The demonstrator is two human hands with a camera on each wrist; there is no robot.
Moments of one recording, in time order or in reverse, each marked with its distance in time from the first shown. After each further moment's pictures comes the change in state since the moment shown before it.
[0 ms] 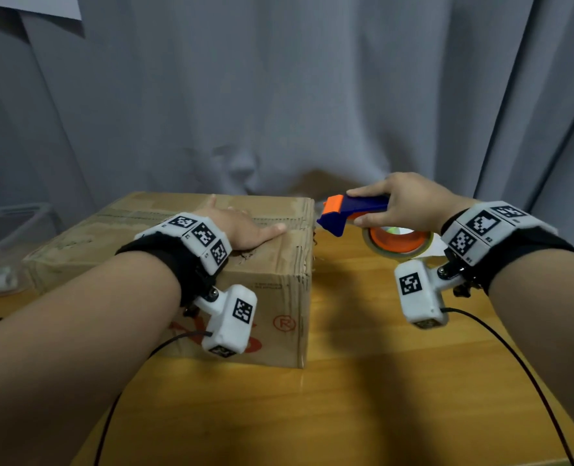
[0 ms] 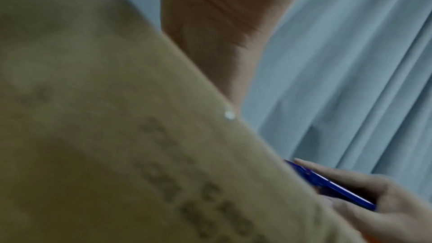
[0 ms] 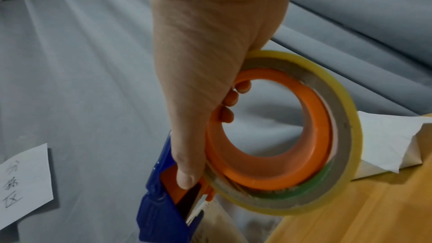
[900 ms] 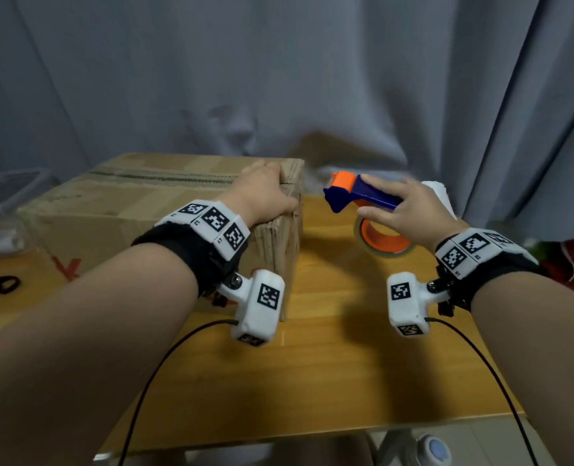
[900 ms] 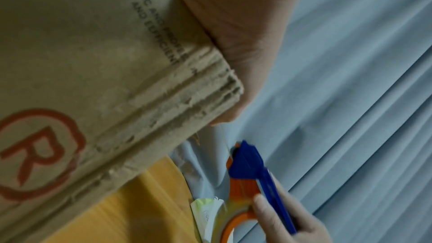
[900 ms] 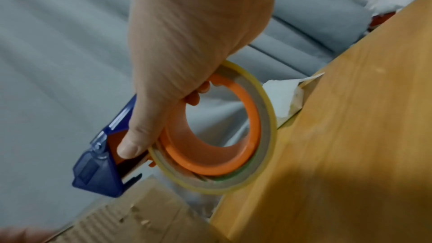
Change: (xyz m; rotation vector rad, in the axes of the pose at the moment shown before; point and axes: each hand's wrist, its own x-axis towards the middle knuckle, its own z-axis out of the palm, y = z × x) left_hand -0.007 0.050 0.018 -0.552 0.437 0.100; right_hand -0.039 0.035 0.081 0.360 0.278 0.059
